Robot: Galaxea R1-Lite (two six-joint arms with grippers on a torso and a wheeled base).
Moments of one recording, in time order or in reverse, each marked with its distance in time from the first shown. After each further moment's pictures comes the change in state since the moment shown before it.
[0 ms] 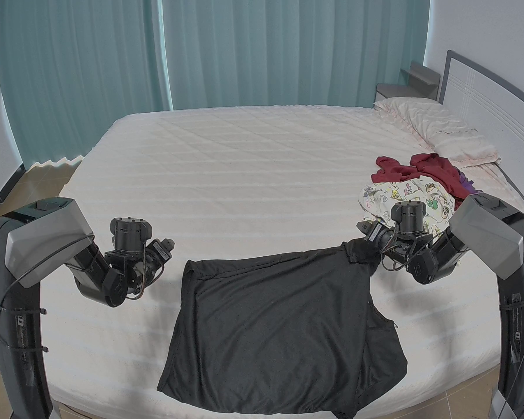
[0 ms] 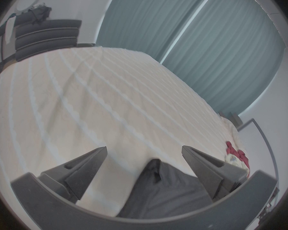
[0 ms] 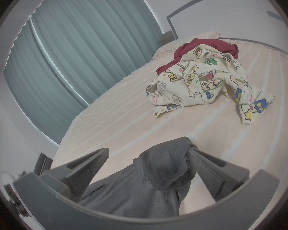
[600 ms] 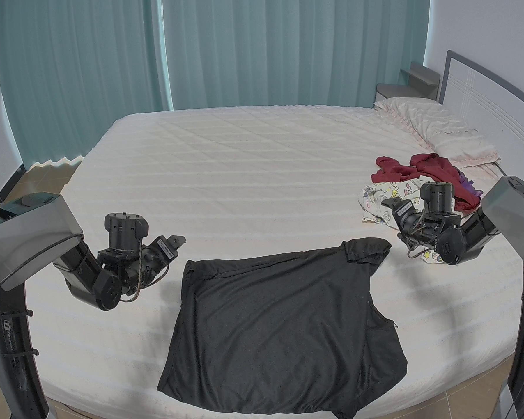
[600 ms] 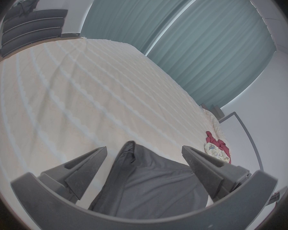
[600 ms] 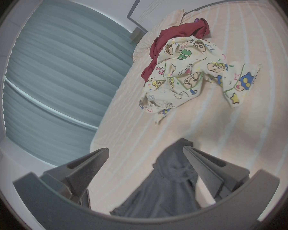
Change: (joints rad) left arm -0.038 -0.110 0.110 -0.050 -0.154 -0.005; right arm -0.096 -0.144 0.038 0.094 0.147 0.409
